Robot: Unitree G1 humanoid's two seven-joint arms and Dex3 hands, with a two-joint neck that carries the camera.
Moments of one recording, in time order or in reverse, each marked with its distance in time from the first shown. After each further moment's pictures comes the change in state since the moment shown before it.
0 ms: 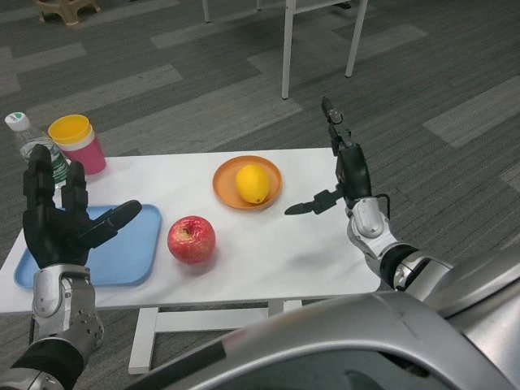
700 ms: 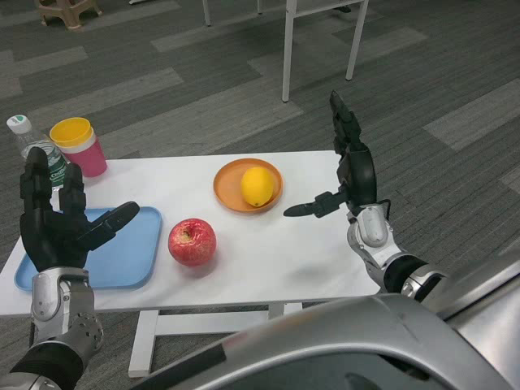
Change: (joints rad) left arm 0.010 0.000 0.020 -0.015 0.002 0.000 0.000; right arm 0.070 0.004 -0.031 -0.149 0.004 -0.064 -0.025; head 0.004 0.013
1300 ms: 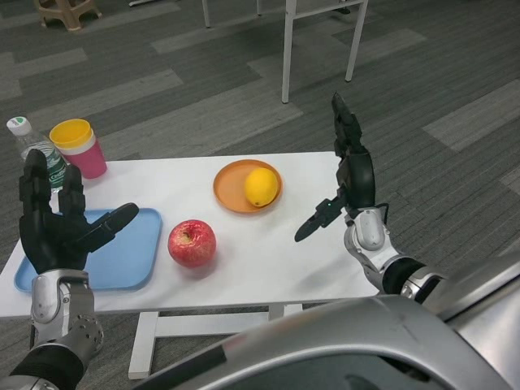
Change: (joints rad) left arm 0.003 0.000 0.007 -0.007 0.001 0.000 0.000; right arm 0.000 0.000 0.039 -0.008 -0.004 -0.004 -0.076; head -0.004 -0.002
